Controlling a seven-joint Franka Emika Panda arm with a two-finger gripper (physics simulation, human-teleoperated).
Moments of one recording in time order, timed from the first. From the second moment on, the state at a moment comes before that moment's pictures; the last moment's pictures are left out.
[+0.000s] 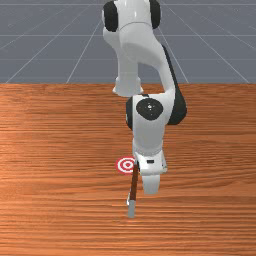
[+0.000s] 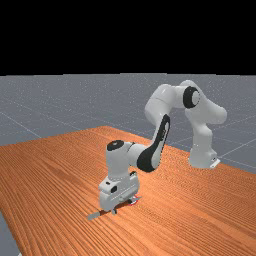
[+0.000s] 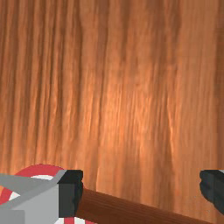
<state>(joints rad) 0.03 0.92 0.07 -1.42 -0.04 2.24 -0.77</state>
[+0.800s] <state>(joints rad) 0.05 1.09 0.05 -1.19 -0.02 2.28 -0.72</state>
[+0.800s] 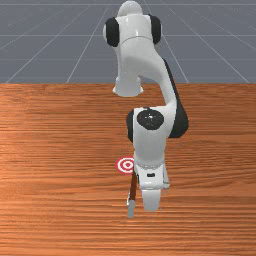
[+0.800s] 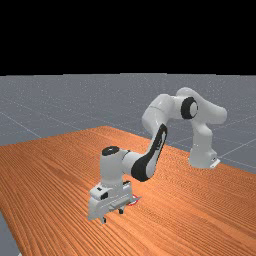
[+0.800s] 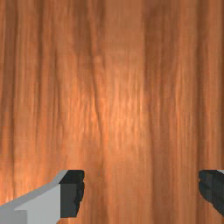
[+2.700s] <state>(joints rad) -0.23 0.91 0.08 -1.26 0.02 2.24 -1.00</state>
